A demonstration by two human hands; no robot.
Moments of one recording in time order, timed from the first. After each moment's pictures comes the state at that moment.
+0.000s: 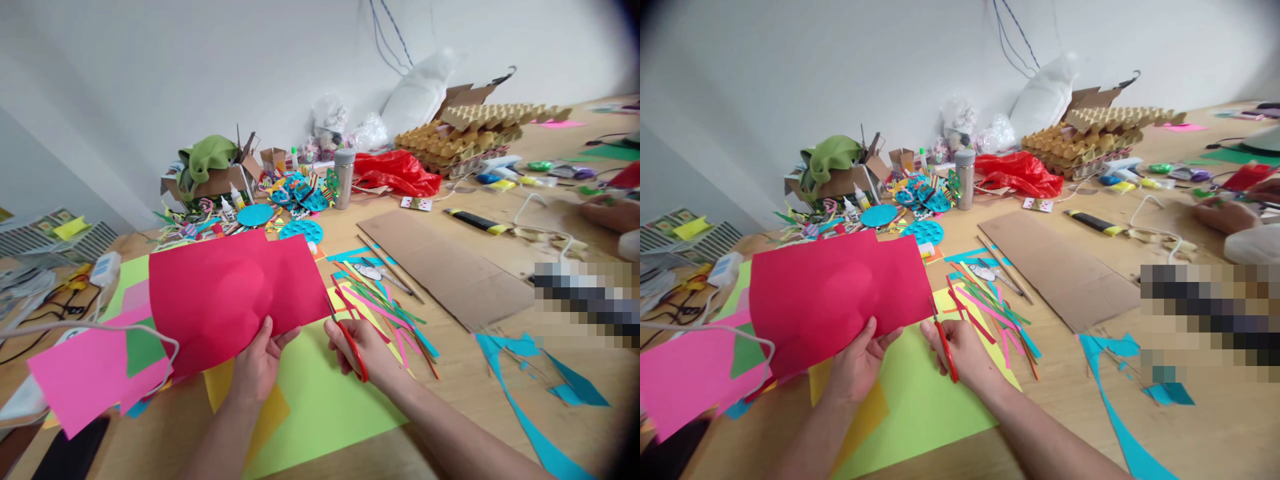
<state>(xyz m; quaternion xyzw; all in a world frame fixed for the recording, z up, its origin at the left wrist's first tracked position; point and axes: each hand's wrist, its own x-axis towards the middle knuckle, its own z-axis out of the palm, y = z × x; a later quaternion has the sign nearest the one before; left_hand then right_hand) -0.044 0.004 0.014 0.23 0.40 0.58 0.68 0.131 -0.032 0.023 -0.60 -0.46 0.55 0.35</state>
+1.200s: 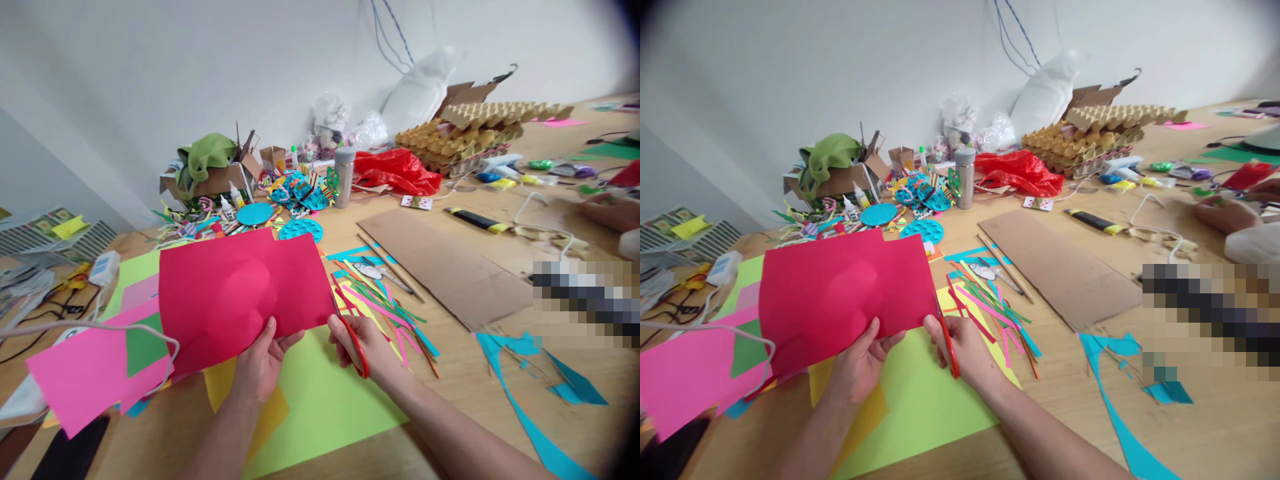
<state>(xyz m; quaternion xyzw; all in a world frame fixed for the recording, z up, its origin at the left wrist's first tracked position) -0.042 -0.001 0.020 0.25 0.39 0.56 0.68 0.133 -0.032 0.026 -0.59 -0.48 0.53 0.37</state>
